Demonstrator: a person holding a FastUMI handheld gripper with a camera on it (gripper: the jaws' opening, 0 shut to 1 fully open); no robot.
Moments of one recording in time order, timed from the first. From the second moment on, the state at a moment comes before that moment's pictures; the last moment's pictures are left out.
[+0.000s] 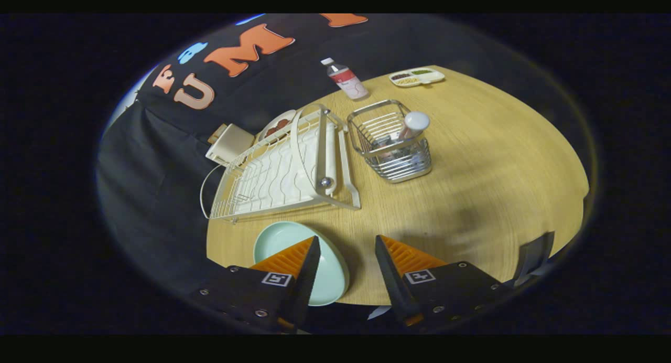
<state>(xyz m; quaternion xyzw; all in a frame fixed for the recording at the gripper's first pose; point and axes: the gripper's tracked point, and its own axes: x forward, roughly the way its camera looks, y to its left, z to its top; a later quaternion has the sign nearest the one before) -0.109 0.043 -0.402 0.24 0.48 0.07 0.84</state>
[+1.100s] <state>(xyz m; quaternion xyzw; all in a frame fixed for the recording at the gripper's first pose) -0.025 -0.027 -0.362 0.02 0.30 0.00 0.95</state>
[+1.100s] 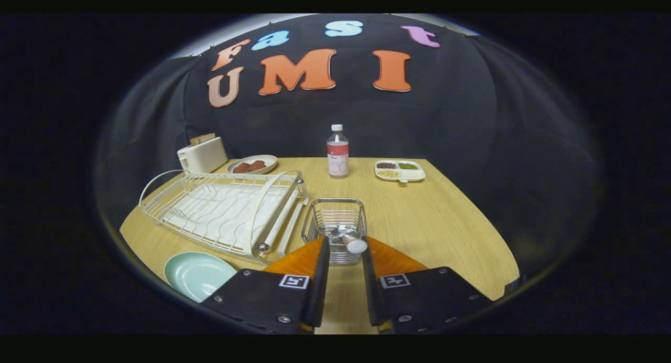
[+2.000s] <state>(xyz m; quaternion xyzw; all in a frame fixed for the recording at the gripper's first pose) -0.033 -0.030 -0.245 0.03 0.25 0.04 0.97</state>
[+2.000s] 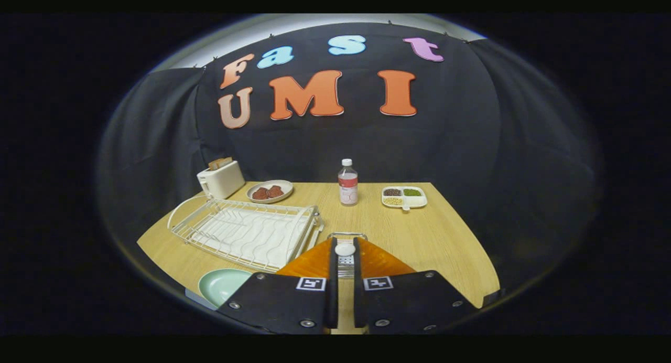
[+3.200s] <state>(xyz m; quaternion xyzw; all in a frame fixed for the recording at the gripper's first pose) -0.107 0.115 -0.269 0.04 0.33 0.19 0.92</state>
